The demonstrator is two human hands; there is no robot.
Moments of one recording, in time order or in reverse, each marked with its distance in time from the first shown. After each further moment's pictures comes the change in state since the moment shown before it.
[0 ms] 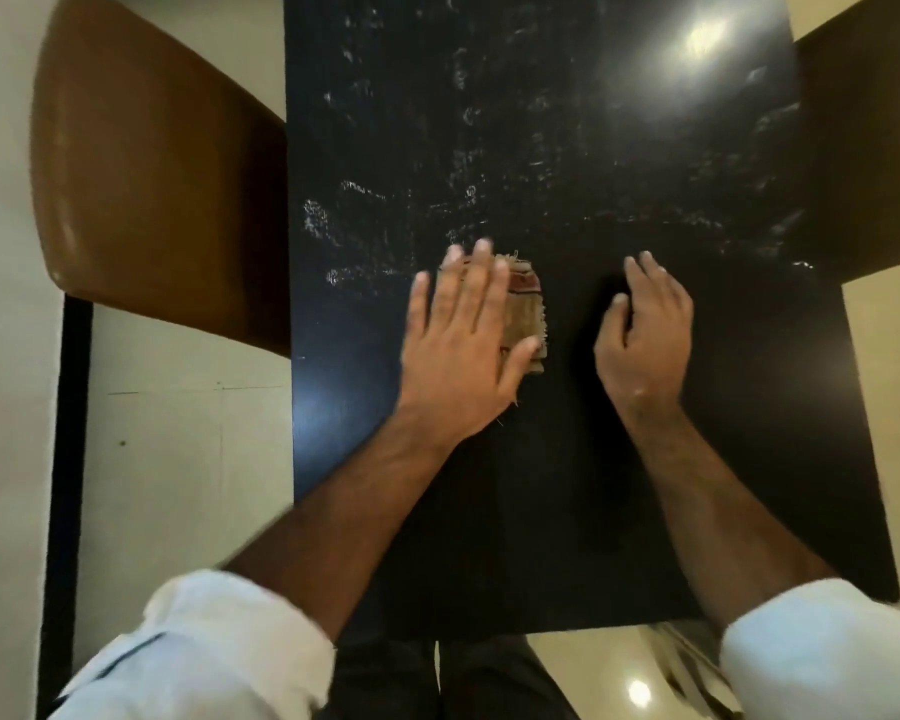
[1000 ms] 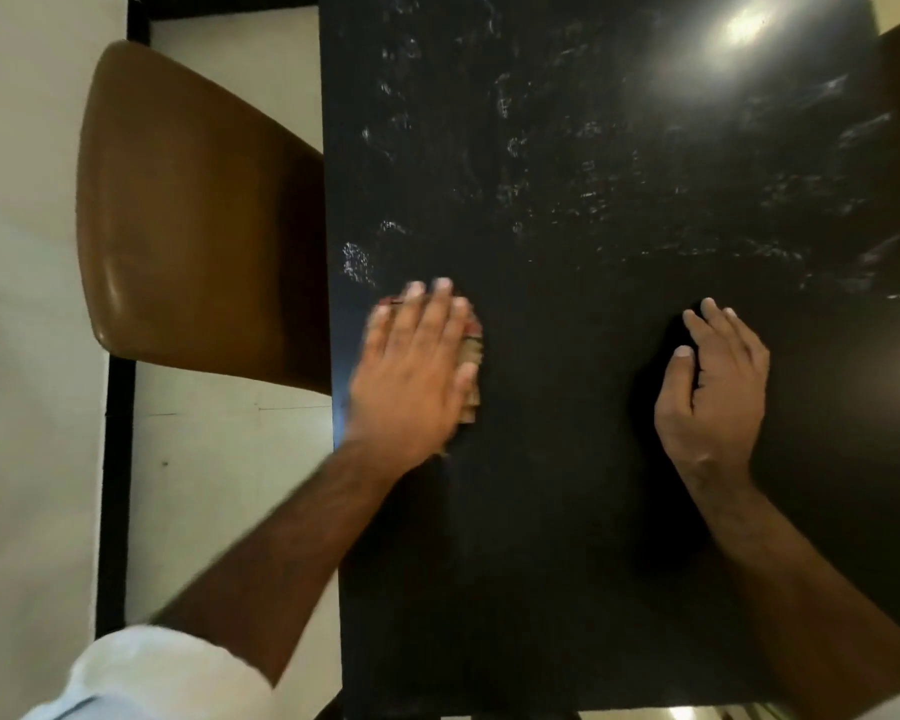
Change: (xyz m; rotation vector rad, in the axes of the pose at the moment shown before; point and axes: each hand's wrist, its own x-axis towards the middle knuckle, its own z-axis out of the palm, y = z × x) left_hand 0.000 -0.104 -0.007 0.165 -0.089 0.020; right_hand -0.002 0.005 0.017 0.018 0.034 0.029
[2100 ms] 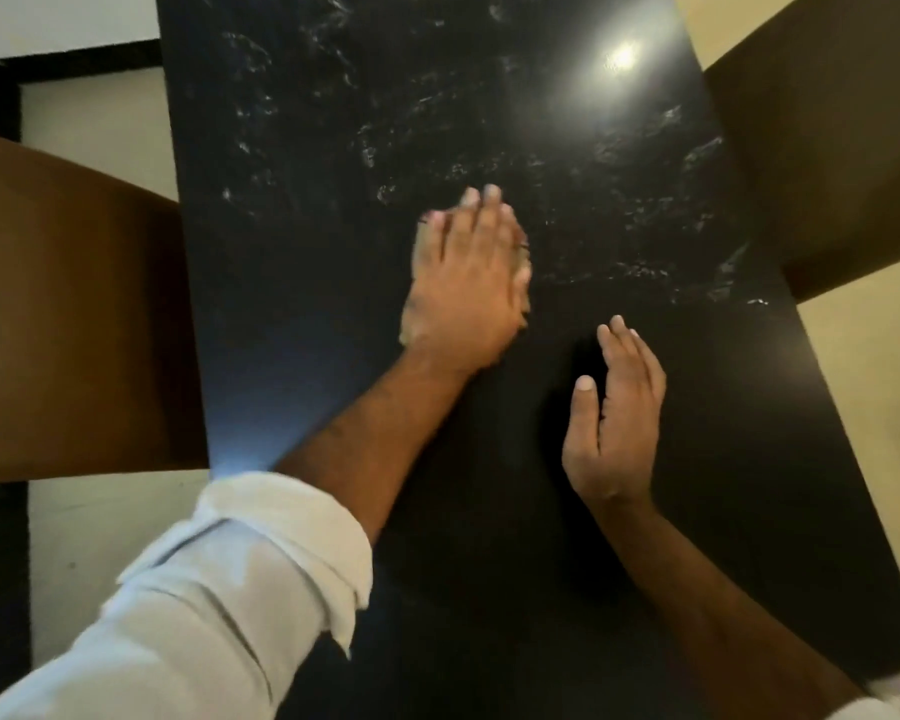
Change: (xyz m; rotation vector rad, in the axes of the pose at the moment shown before) left_hand 0.186 0.130 -0.013 -0.027 0.148 0.149; right_hand 0.000 0.011 -0.001 0.232 0.076 0.037
